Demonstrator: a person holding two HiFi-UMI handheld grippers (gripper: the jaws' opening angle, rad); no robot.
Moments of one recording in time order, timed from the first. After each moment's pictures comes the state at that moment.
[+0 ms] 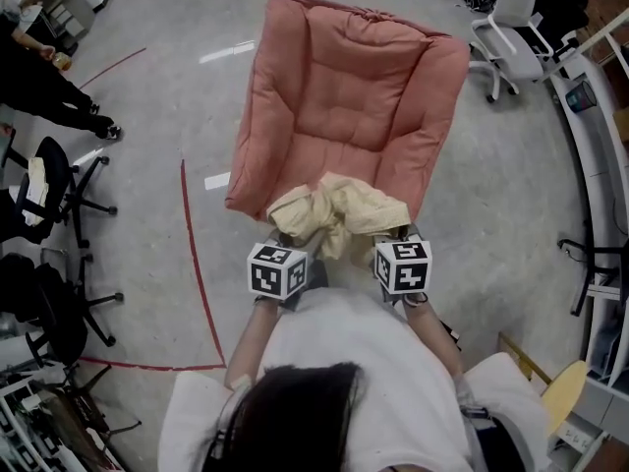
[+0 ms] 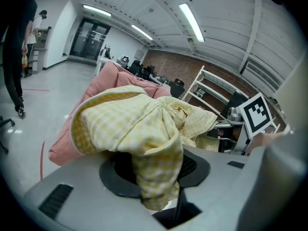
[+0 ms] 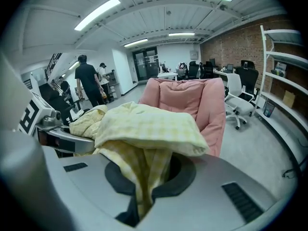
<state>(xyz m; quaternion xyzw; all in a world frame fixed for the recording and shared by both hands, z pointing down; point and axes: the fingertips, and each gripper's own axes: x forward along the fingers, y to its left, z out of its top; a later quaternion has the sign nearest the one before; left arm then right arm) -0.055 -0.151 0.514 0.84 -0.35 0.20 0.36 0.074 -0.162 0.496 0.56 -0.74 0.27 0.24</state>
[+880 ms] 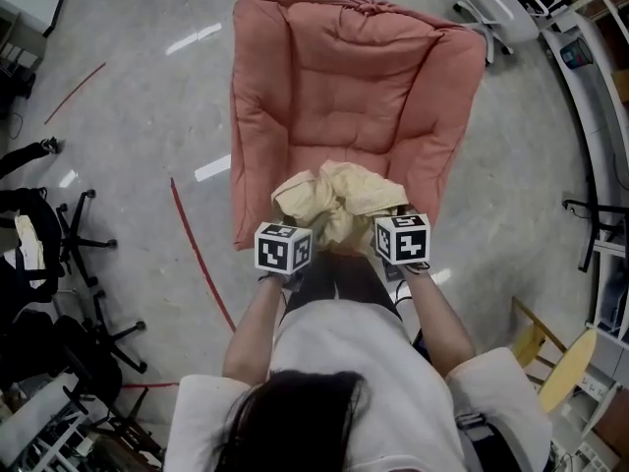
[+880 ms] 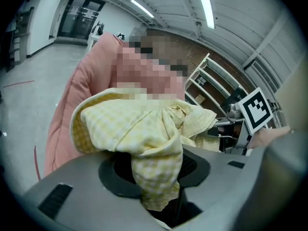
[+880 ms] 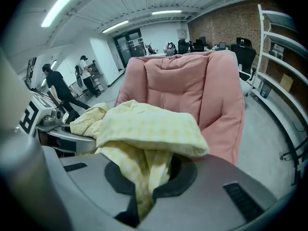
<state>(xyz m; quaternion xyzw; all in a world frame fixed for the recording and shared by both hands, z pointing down) -0.065 -0.315 0.596 0.83 -0.27 0.28 0.41 0.063 -0.310 0.583 0.57 -0.67 0.38 0.28</state>
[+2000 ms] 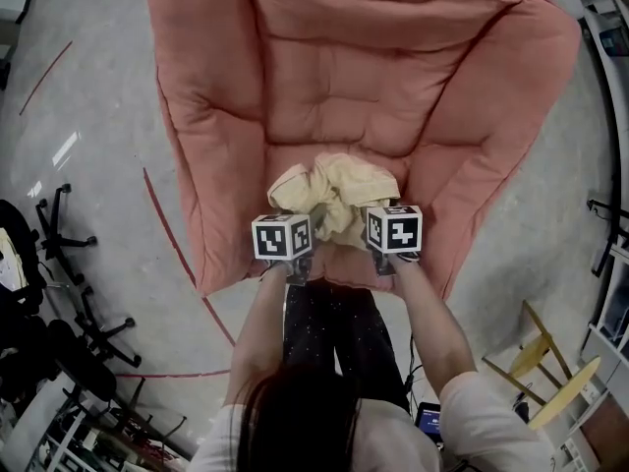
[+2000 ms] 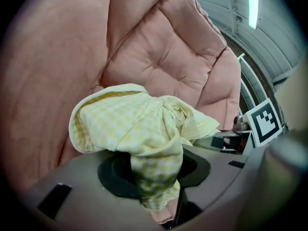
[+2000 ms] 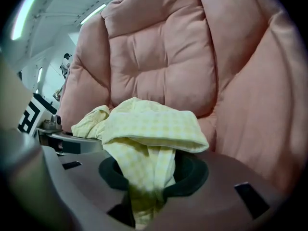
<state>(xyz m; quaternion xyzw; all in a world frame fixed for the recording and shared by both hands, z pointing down) -0.005 -0.384 0.851 0.73 -0.31 0.32 0.52 0.113 -0.377 0.848 0.53 -0.63 0.50 0.29</state>
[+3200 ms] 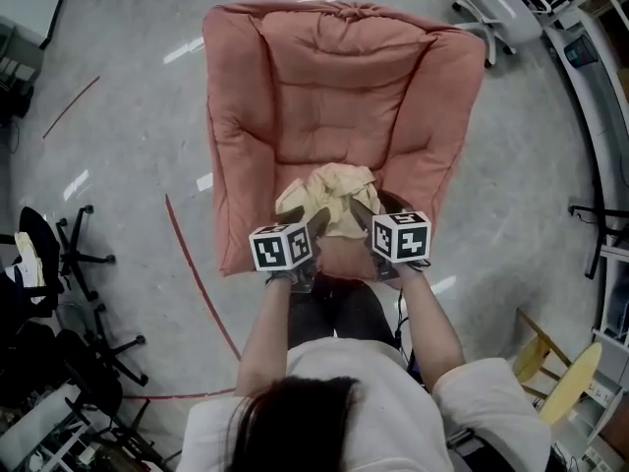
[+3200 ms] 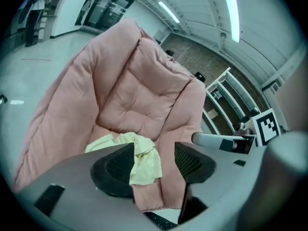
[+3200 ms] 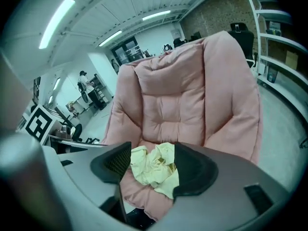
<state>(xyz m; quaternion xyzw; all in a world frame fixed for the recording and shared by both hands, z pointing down) -0.001 -0.370 0.643 0.77 -0.34 0.23 0.49 0.114 -0.368 0.621 0.56 -0.69 0.41 0.20</state>
